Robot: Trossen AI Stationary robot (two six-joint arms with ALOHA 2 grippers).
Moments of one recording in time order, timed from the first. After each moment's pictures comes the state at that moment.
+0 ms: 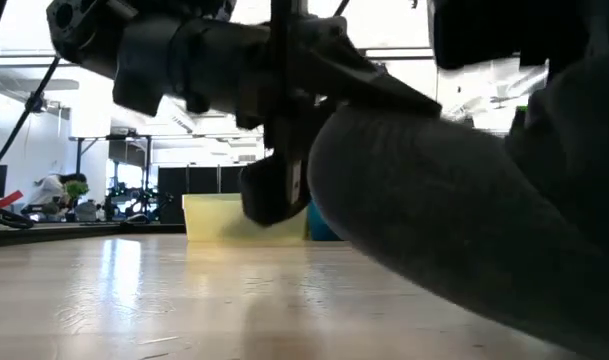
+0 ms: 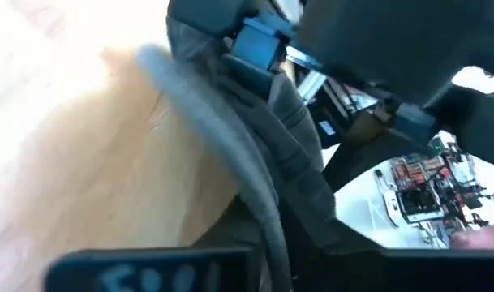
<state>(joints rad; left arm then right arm) -0.36 2.01 1.03 0.70 0.01 -0.98 0.54 1.79 1.01 -0.10 -0.14 1.10</state>
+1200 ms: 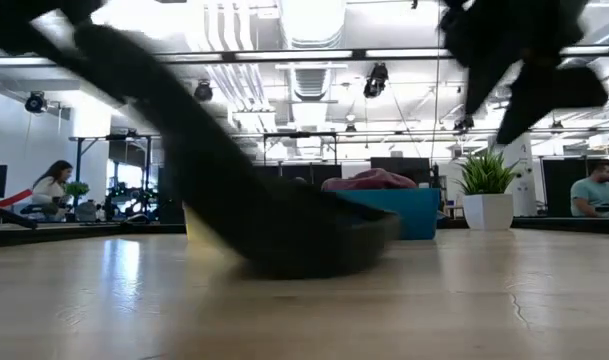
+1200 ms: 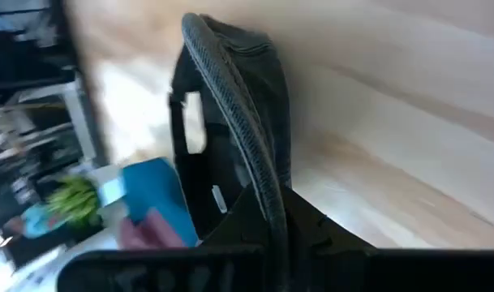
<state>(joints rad) -0.75 1.65 1.19 -0.75 -0.71 0.63 0.43 1.42 0.98 -0.69 0.21 1.46</state>
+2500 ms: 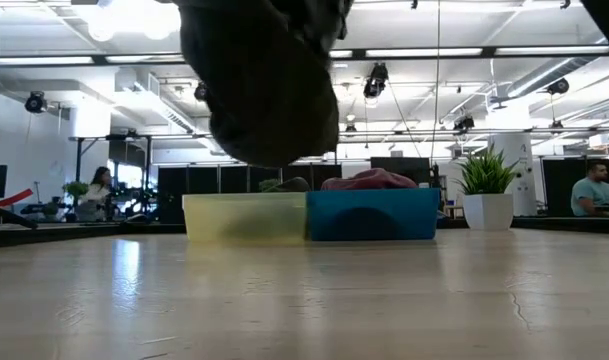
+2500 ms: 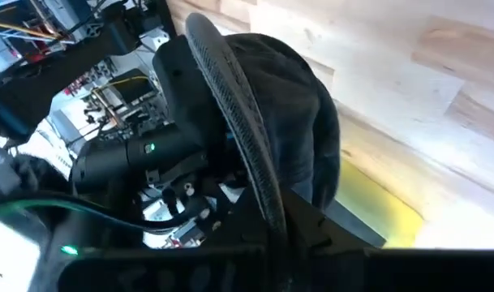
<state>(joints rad) -0.83 1.61 1.42 -1.10 -1.00 0.71 0.12 2.11 1.83 -0.79 -0.04 0.44</state>
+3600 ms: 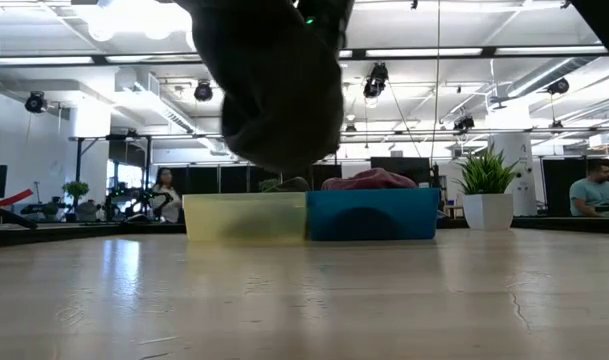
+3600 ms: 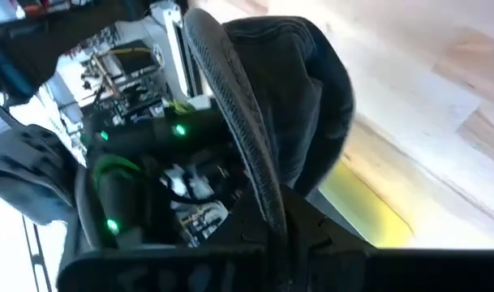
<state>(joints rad) -0.81 1.62 1.42 -1.12 -1.04 0.54 0.11 2.18 1.91 -0.97 0.05 0.39</state>
